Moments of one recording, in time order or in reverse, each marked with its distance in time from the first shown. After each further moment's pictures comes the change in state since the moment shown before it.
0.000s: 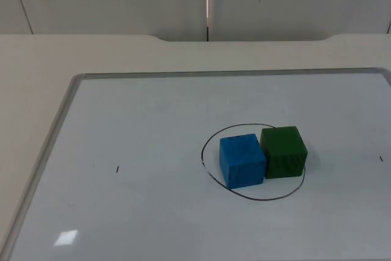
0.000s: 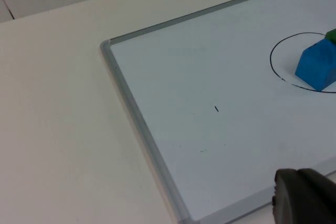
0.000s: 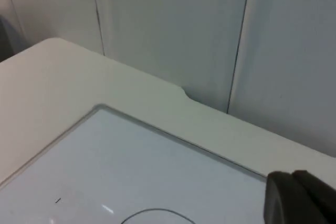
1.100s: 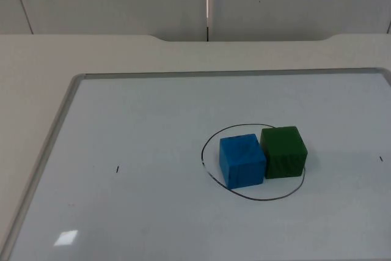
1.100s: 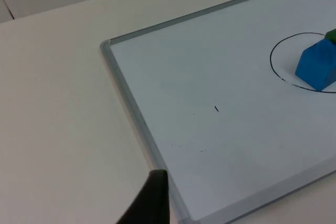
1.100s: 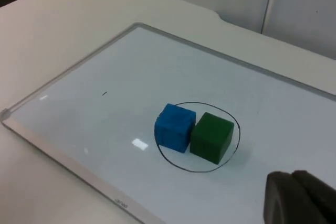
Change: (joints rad) right arm 0.000 -0.569 0.307 -0.004 0.359 0.032; left arm 0.000 0.000 0.000 0.000 0.000 0.000
